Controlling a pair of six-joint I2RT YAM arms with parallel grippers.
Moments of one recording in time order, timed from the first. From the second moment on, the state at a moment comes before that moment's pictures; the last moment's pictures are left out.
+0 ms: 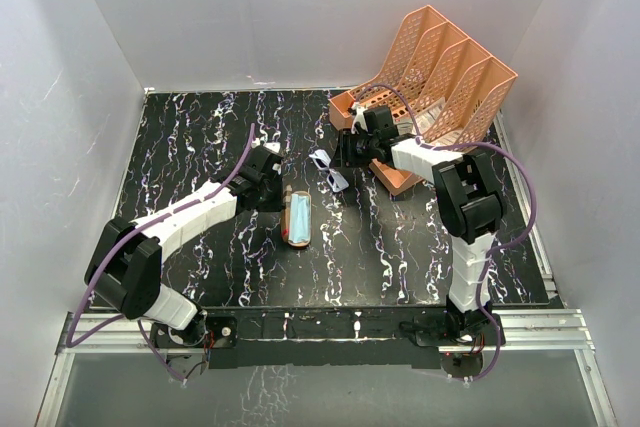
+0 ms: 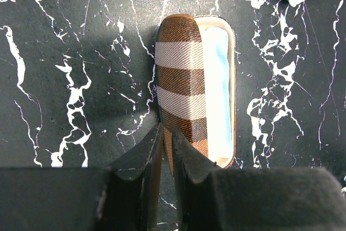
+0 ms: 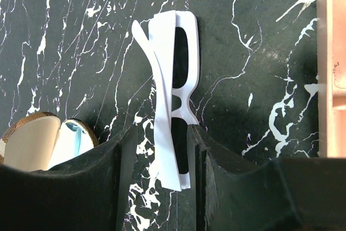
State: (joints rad) left arm -0.60 1.47 0.98 -0.49 -0.13 -0.50; right arm 0.37 2.02 1.36 -0.09 -0.43 0.30
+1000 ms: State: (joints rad) left arm -0.60 1.47 0.98 -0.49 -0.13 -0.50; right arm 0.39 2.08 1.37 -0.07 -0.44 0.32
